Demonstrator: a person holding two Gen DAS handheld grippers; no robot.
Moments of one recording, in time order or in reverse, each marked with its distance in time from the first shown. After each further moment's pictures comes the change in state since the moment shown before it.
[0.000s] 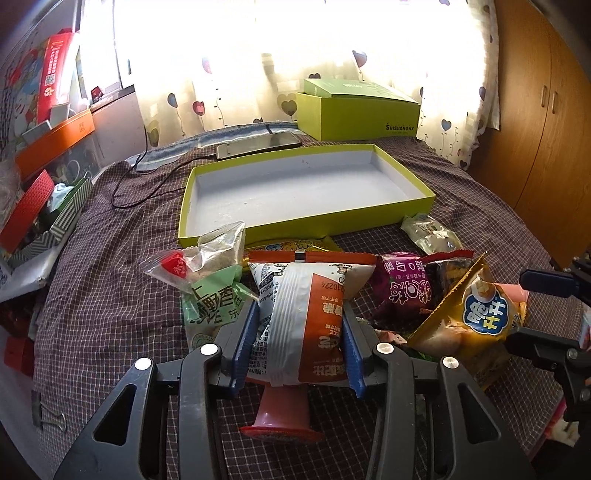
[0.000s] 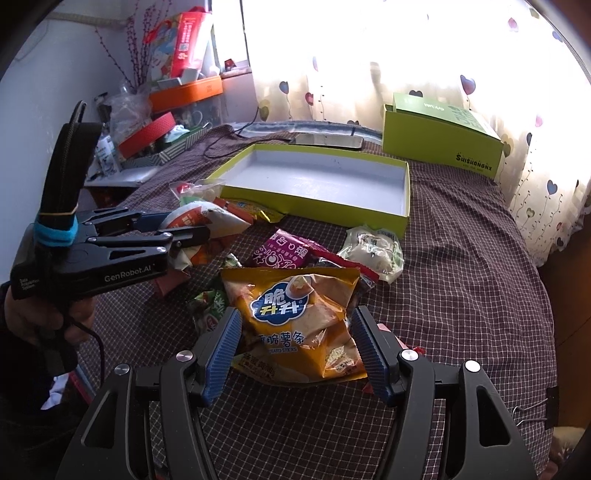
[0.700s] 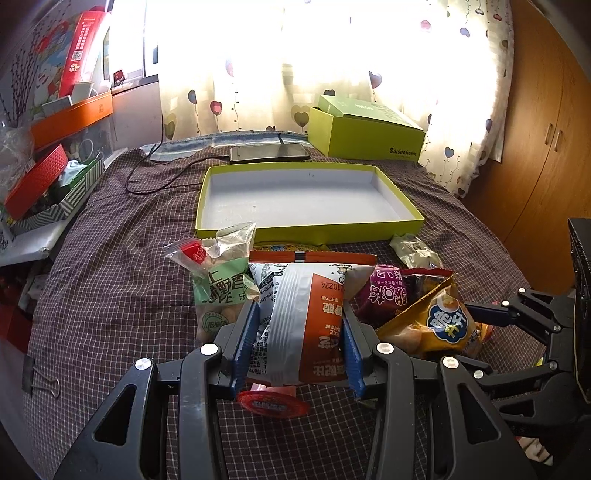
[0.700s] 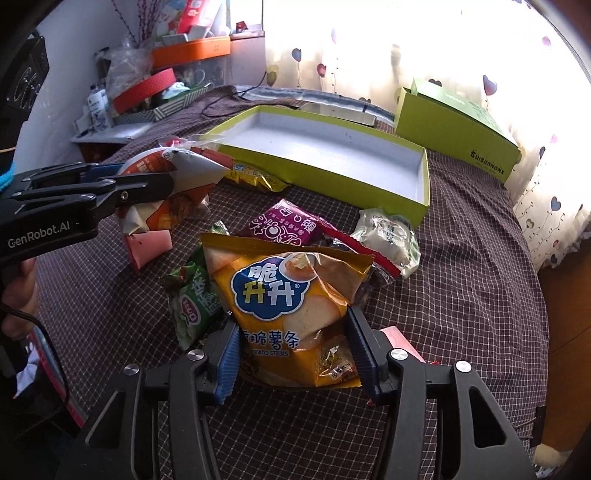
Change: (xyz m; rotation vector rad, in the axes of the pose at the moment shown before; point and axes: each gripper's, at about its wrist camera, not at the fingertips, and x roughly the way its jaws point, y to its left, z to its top) left arm -0.029 0.006 -0.005 -0.107 -0.032 -0.029; right arm 0.035 0.010 0.003 -0.071 0.111 -0.073
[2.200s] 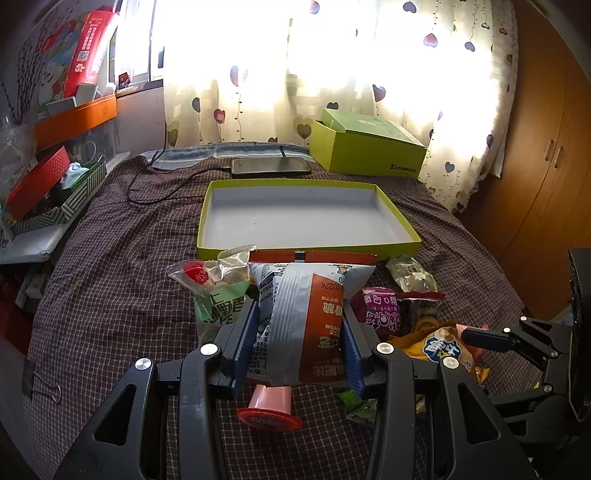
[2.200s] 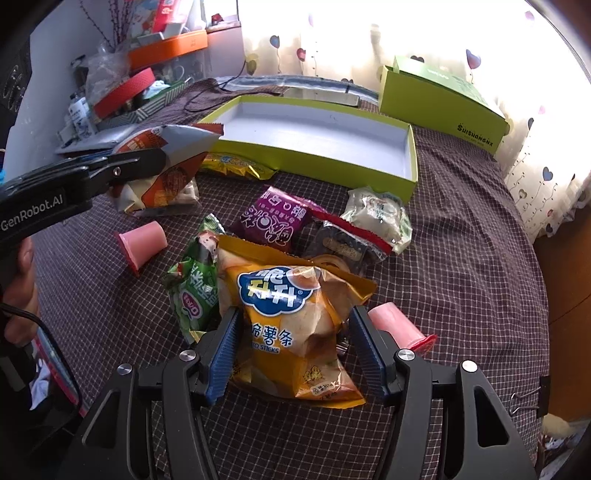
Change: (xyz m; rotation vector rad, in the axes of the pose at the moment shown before) left arm -0.003 0.004 0.014 -0.034 -0.026 -0.011; right arm 0.003 -0.001 -0.002 0.093 0.092 0.003
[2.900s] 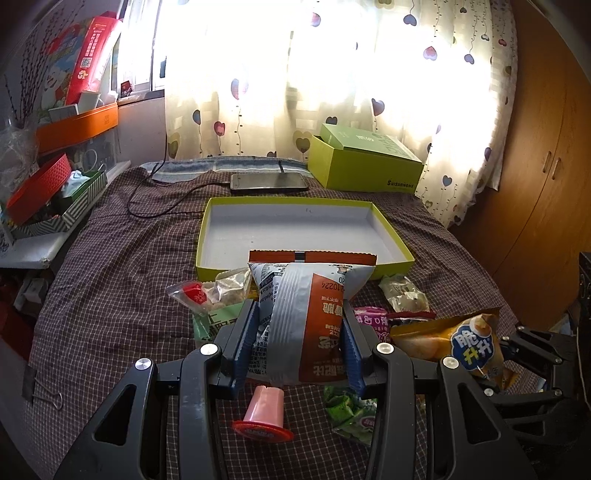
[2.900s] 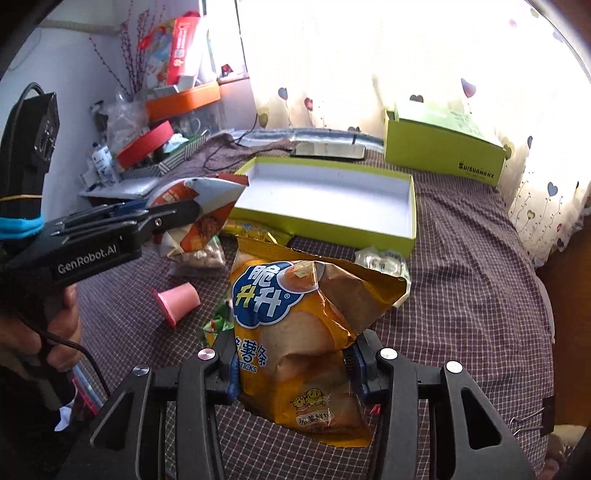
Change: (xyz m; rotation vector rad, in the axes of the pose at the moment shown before) left arm -0.010 -0.005 0.015 -0.007 -0.051 -0.006; right arm -0.050 -0.009 0.024 0.033 -0.225 0.078
